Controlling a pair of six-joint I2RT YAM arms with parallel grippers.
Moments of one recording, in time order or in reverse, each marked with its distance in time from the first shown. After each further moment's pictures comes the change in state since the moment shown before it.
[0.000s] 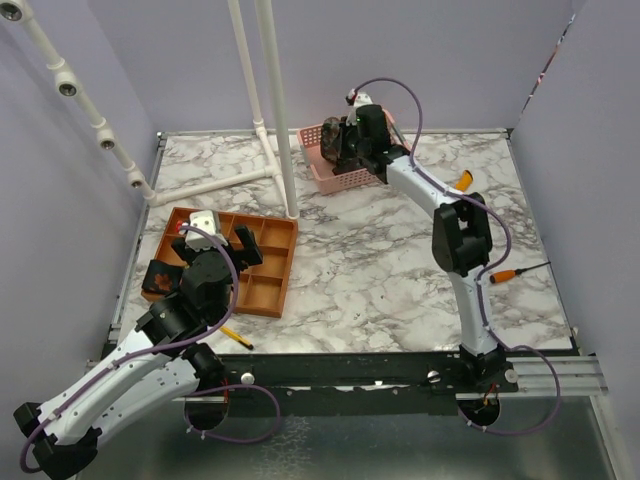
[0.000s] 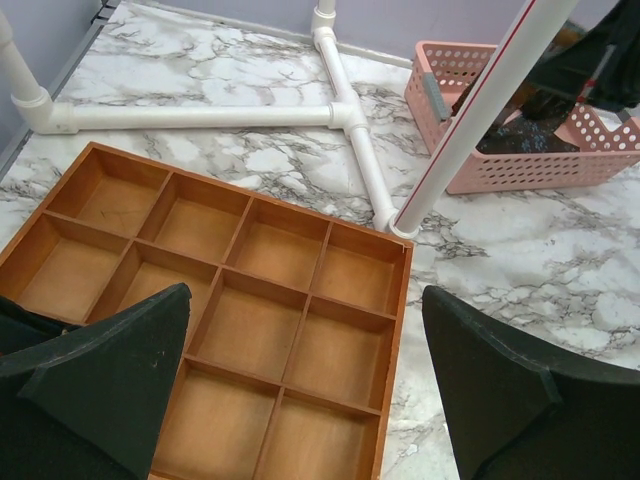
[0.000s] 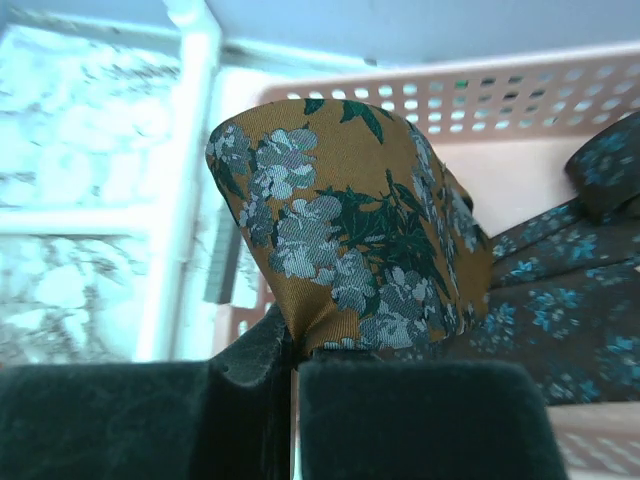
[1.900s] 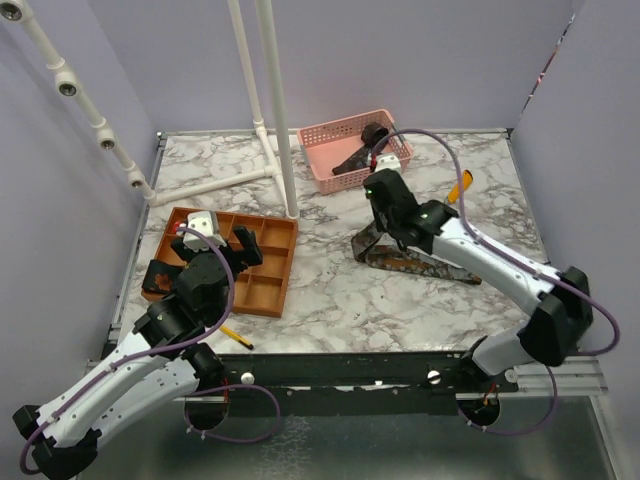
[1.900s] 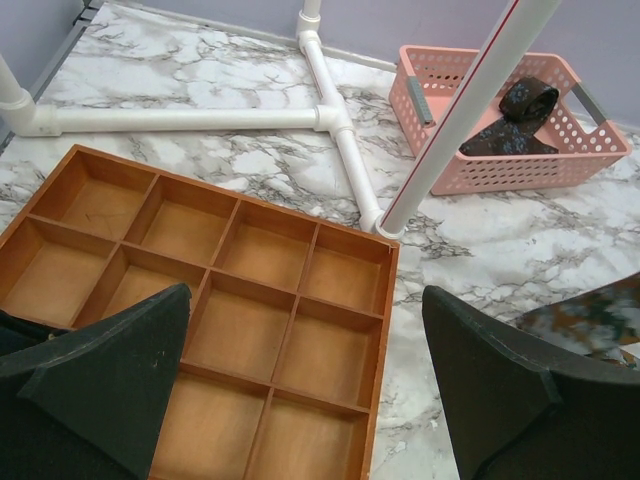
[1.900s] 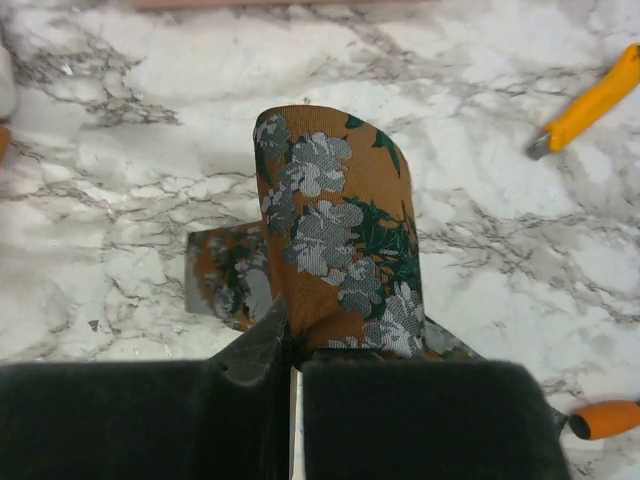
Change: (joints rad) left arm 0.000 -0.025 -0.002 0.009 0.027 0.000; right arm 0.259 -0.944 -0.787 -0.468 0.597 0.009
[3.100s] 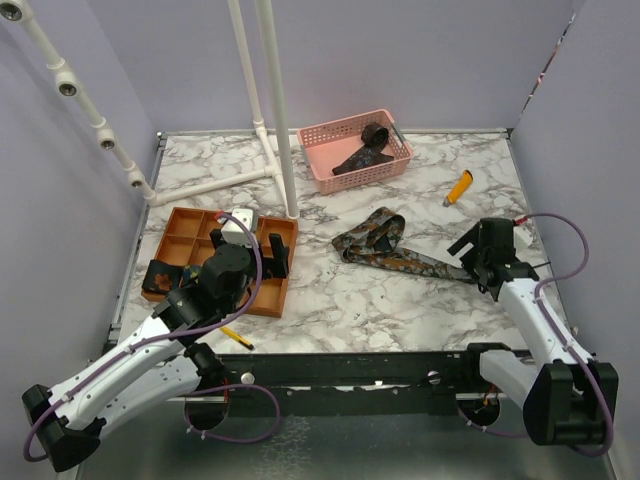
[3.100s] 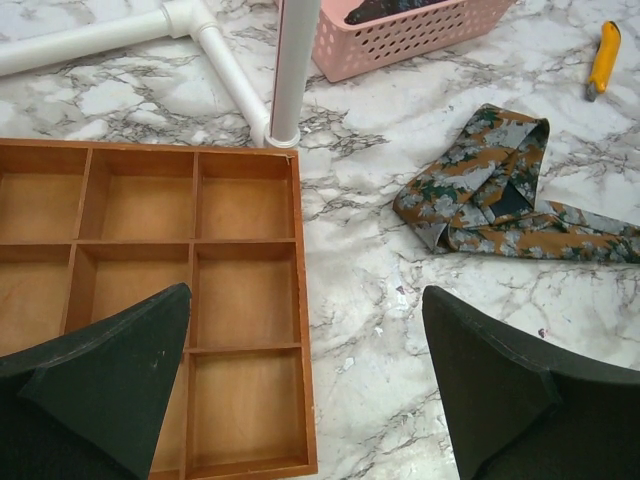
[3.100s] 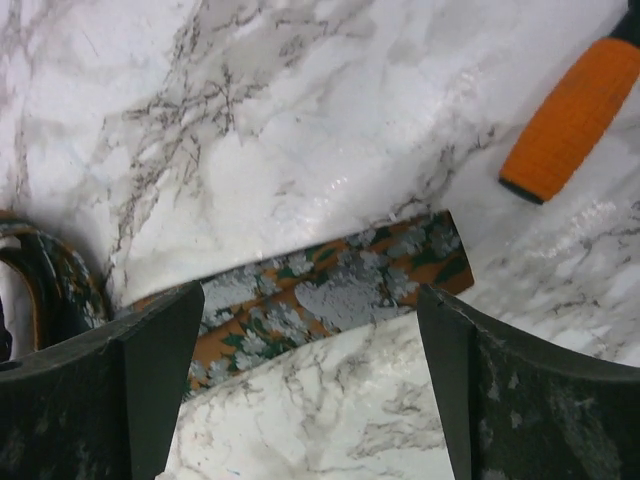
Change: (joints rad) left arm 0.000 0.137 0.003 0.010 0.332 0.012; right arm -0.715 -0.416 -0.689 0.137 -0.281 0.536
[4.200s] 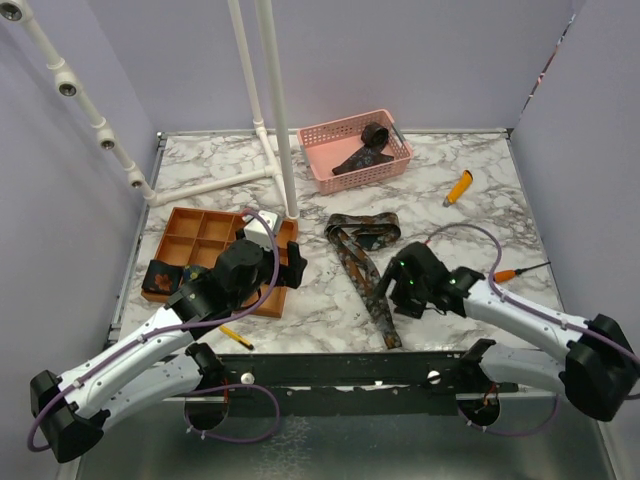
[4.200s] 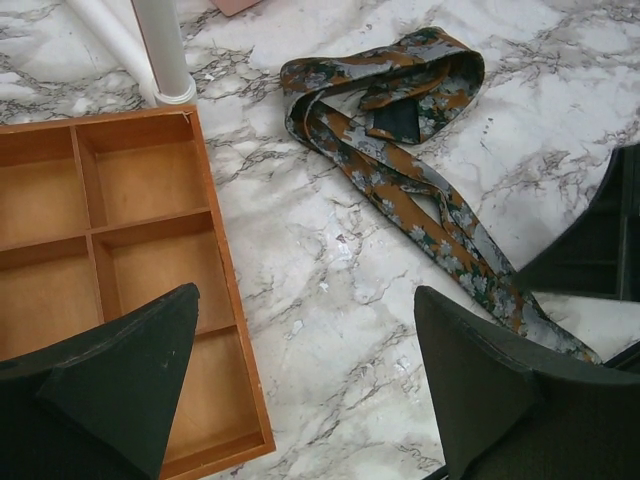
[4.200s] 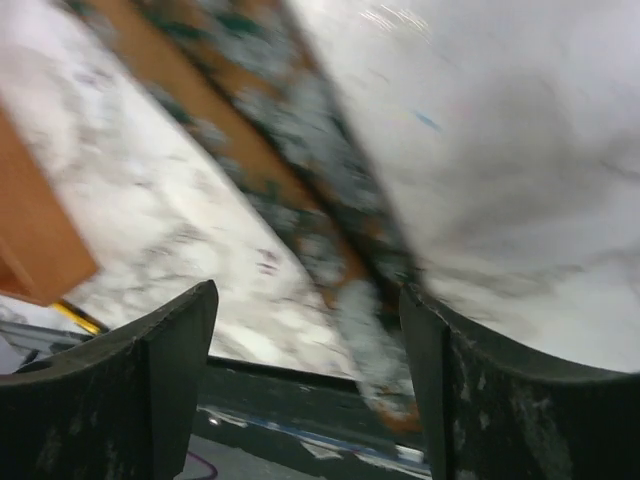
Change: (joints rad) left arm -0.013 0.084 0.002 0.026 0.224 0.023; right arm 0.692 0.040 -0.096 -0.032 -0.274 0.411
